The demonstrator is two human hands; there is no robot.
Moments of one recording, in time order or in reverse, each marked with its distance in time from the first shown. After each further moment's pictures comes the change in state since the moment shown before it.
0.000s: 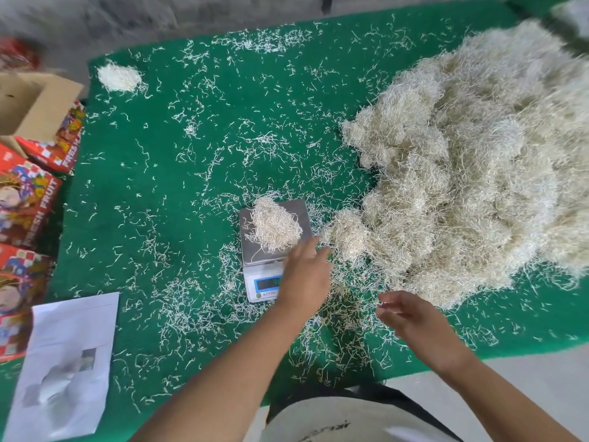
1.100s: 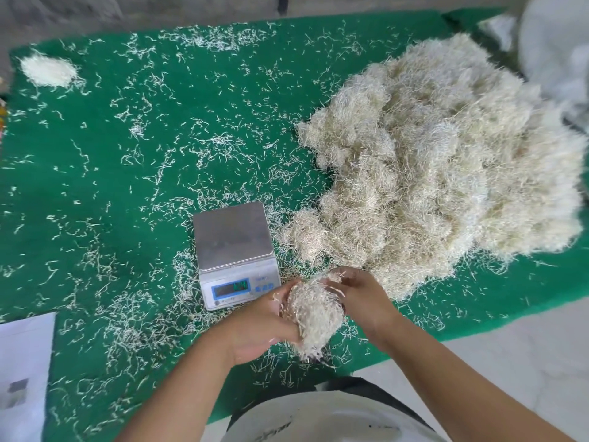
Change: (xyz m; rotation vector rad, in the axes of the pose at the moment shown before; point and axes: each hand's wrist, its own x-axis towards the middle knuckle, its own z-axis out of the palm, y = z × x) left_hand -0.049 0.035 -0.069 -1.295 -0.794 -0.504; right_hand 0.028 -0.023 0.006 0.268 0.028 0.076
